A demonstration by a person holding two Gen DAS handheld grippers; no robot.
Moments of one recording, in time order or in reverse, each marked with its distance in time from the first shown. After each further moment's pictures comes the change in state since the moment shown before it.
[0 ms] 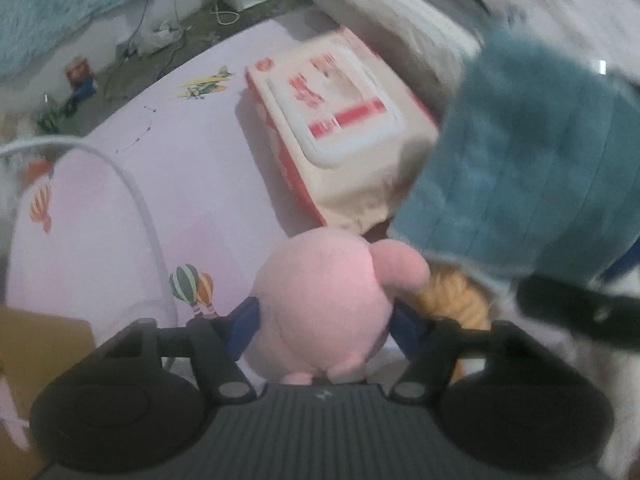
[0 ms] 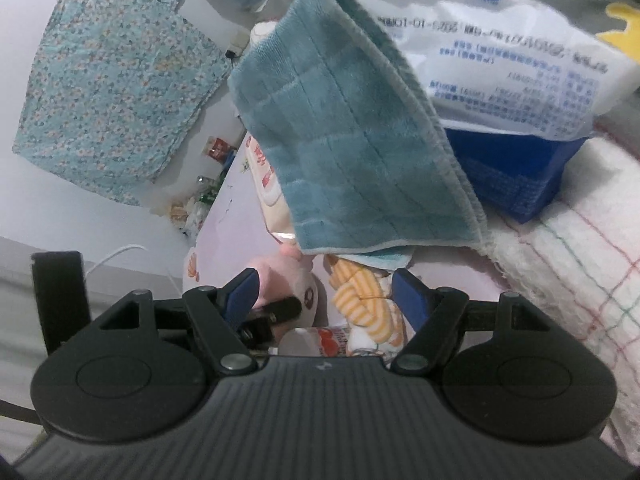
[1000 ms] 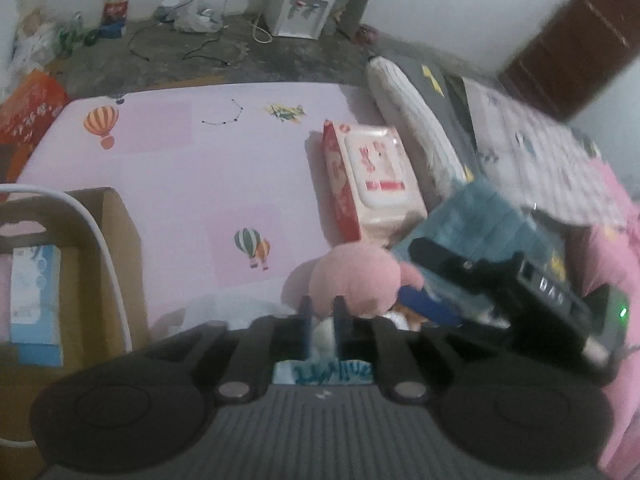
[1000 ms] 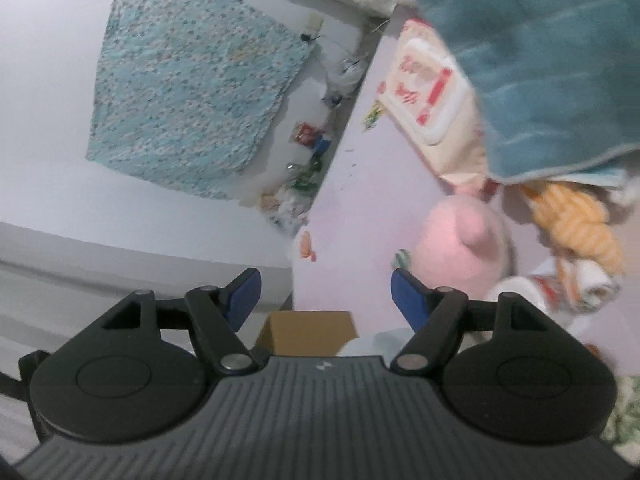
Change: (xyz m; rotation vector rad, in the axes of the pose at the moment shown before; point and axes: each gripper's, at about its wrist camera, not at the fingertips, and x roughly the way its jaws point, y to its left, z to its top) left arm -0.121 0.125 -0.070 -0.296 -0.137 -0.274; right arm 0.045 0.107 -0.031 0.067 0.031 0.248
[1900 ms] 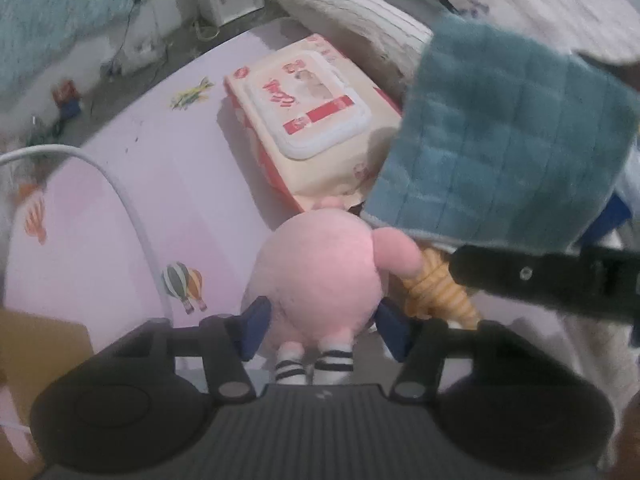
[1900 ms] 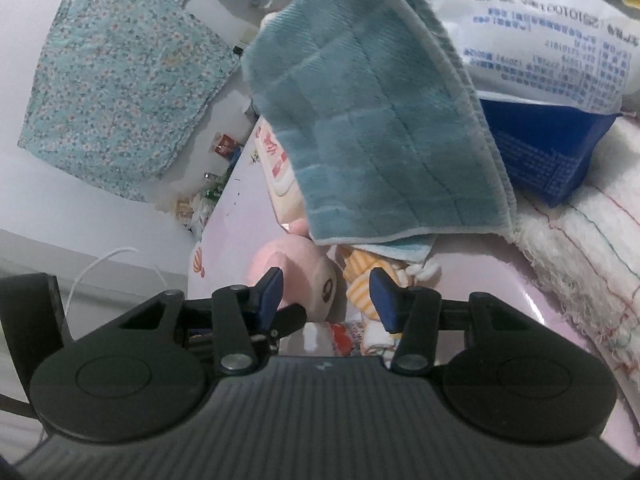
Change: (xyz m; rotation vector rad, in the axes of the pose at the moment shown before) left arm 0.148 -0.106 -0.003 0.368 0.117 0.247; right arm -0.078 -0.073 0.020 -0.083 -0.031 -0.237
